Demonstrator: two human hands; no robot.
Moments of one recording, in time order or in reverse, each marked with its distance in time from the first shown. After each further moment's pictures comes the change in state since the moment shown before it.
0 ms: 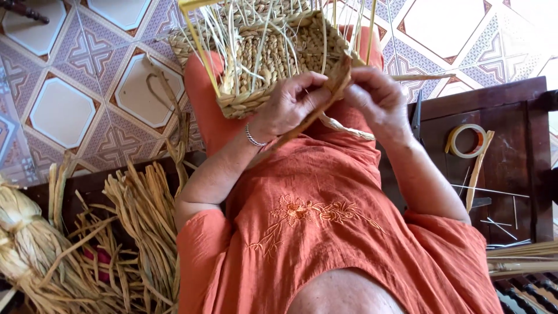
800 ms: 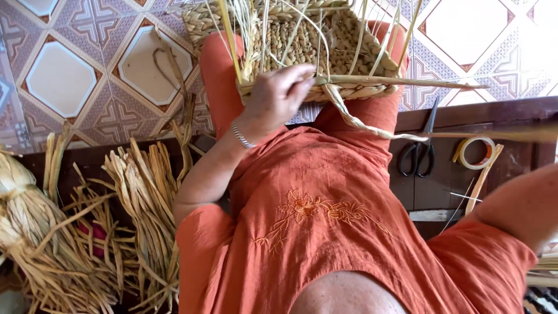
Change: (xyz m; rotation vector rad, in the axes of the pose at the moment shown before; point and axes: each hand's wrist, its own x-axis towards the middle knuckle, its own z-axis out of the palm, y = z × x) left_hand -0.039 -0.006 -0.042 0.590 0.276 0.197; right_hand 0.001 0.004 -0.090 -0.132 0.178 -0.178
